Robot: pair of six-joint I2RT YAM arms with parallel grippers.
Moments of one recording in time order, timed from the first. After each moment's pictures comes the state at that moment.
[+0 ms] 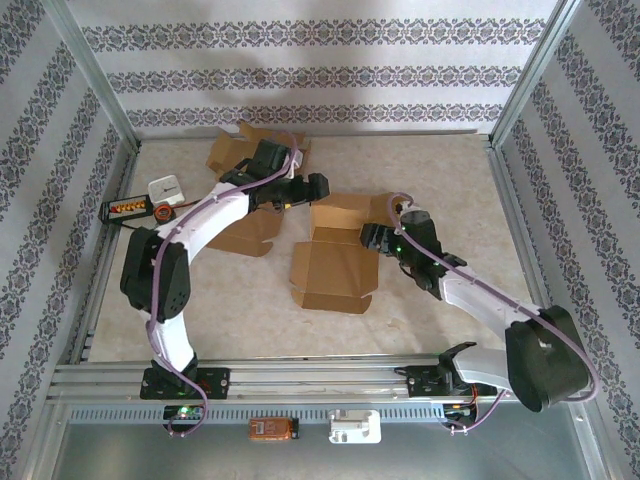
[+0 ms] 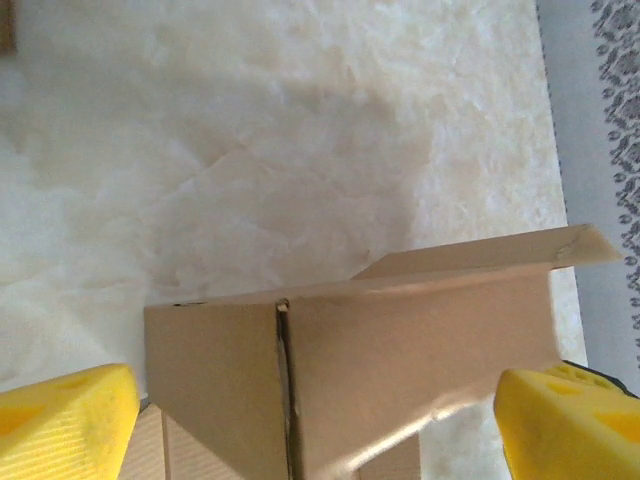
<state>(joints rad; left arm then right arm) -0.43 1.81 1.51 -0.48 0.34 -0.59 0.38 1.22 0.58 0.04 -0.02 0.55</state>
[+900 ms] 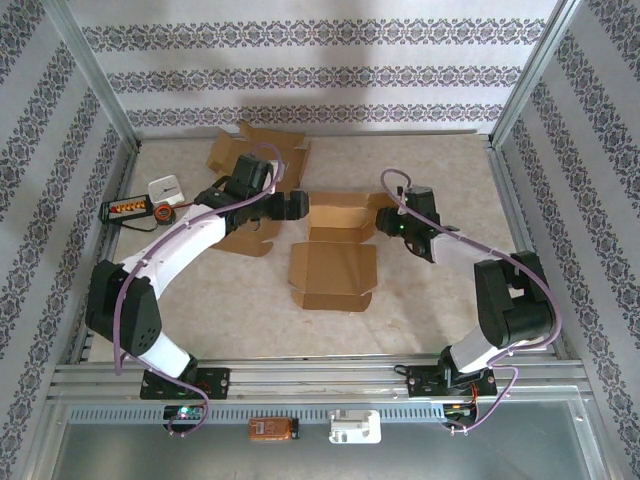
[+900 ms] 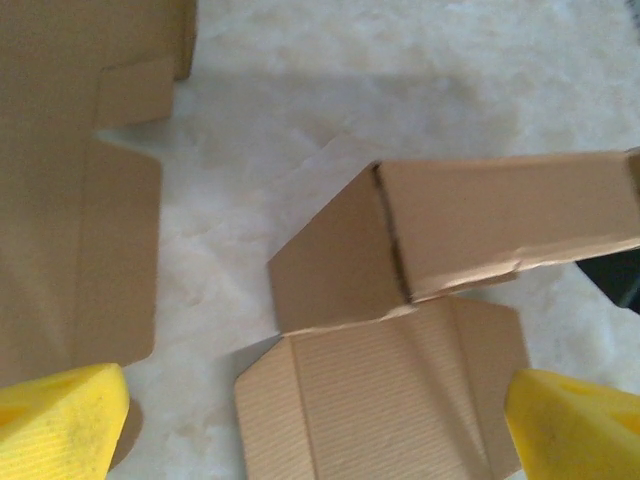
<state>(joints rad) -0.44 1.56 1.27 -0.51 0.14 -0.42 0.24 1.57 0.78 0.06 -0.10 0.40</state>
